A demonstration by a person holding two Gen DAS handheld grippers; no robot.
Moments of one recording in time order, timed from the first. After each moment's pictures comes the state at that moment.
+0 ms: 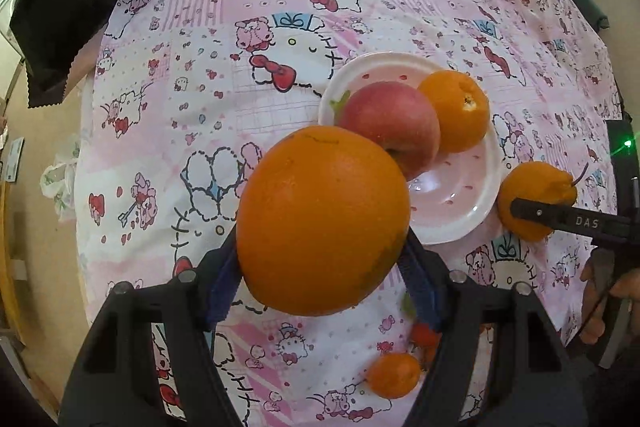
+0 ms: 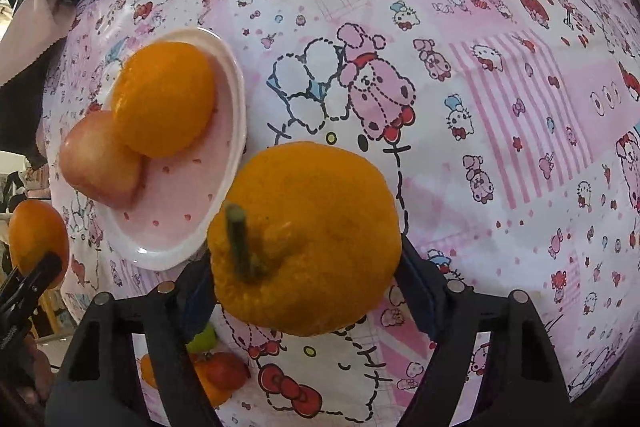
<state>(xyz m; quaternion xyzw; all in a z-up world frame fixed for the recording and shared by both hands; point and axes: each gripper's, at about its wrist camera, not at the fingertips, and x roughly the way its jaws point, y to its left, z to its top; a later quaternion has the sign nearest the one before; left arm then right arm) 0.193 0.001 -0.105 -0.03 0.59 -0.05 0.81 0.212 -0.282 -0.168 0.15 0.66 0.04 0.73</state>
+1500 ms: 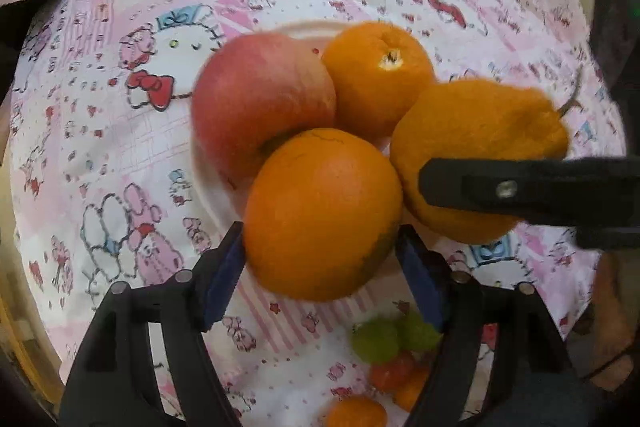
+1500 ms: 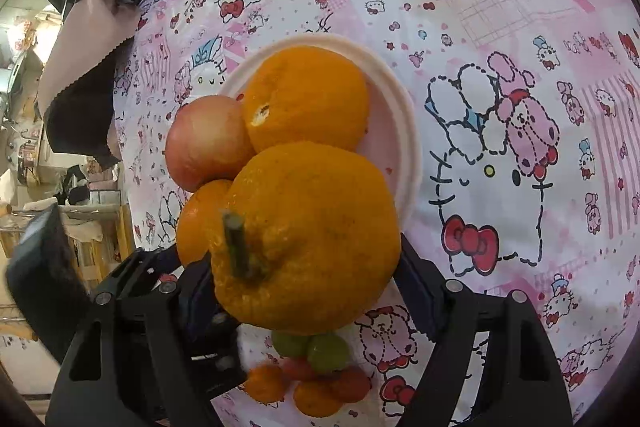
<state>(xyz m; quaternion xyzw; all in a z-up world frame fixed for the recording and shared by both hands) 0.222 -0.067 -0.140 0.02 0.60 -0.14 0.78 0.244 -0.222 -0.151 0.22 0.66 0.14 0.71</state>
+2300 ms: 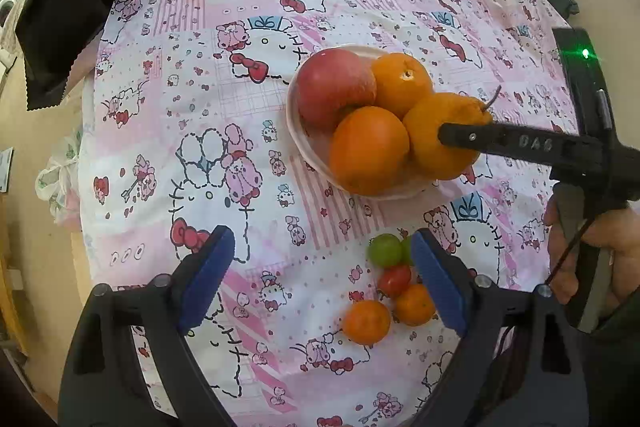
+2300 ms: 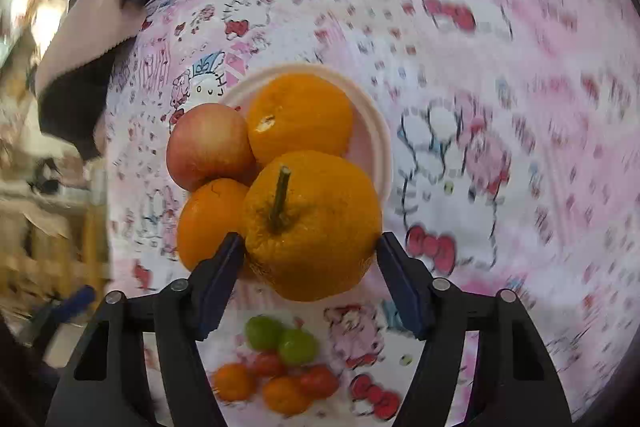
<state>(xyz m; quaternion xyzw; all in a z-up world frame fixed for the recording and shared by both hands) 0.150 -0.007 -0.067 -0.03 0.59 -0.09 0.80 0.223 -0.217 -0.117 0.12 0.61 0.12 0.77</state>
